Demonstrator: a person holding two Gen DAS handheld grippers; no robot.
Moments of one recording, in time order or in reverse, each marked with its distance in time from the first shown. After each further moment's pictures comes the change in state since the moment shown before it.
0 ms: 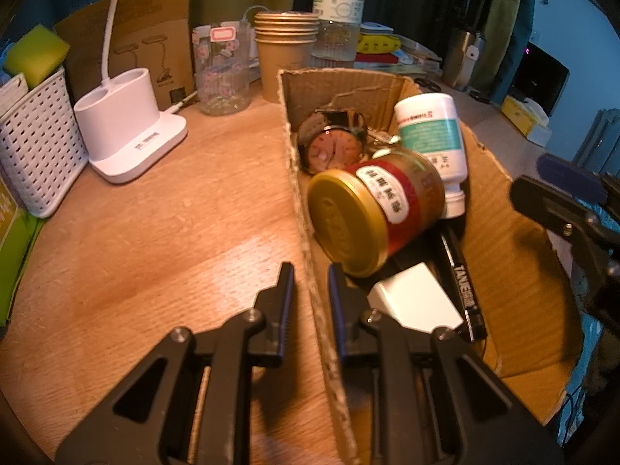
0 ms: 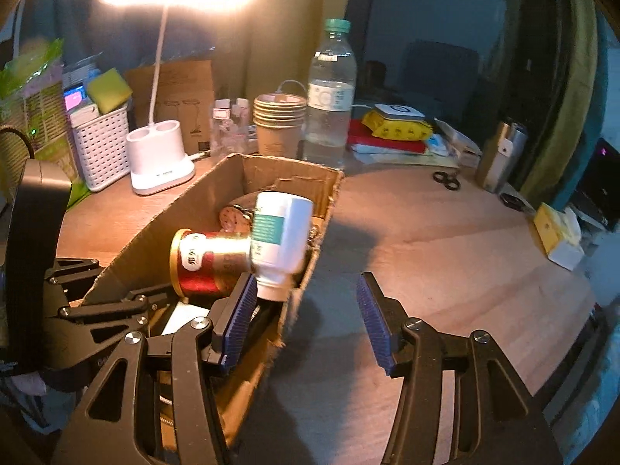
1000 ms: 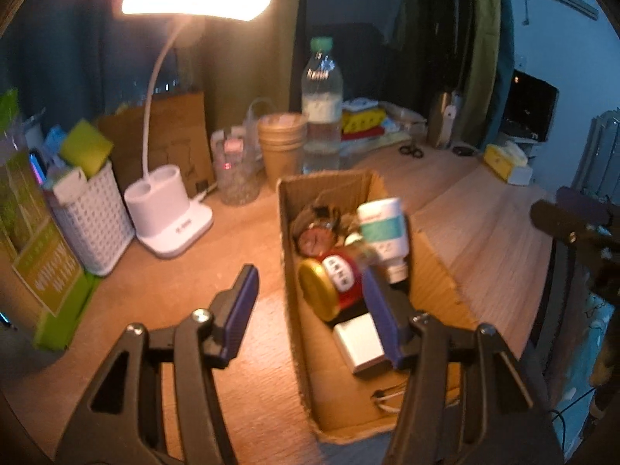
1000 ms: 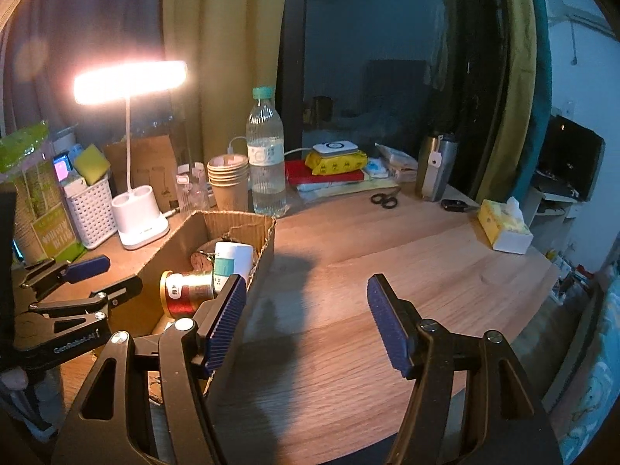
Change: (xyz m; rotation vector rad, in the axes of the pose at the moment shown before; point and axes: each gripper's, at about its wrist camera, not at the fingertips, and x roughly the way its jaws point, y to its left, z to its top) left arm -0.091 -0.033 0.014 0.053 -0.245 0.064; right arm -0.082 -0.047 0.001 0.127 -0.146 -0.070
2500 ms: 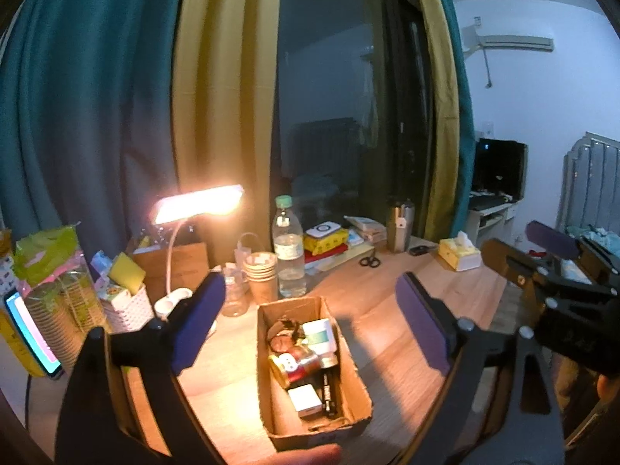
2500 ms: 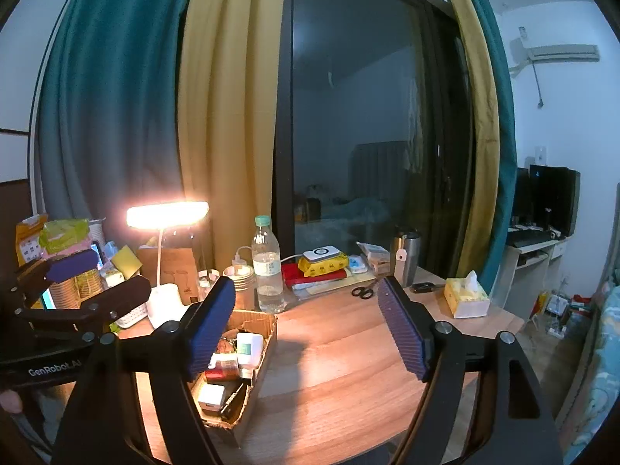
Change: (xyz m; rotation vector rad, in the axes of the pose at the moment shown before) left arm -0.160 -0.056 0.044 0.055 -0.367 0.005; right arm -0.137 -0.016 0.024 0.054 -0.334 -0.011
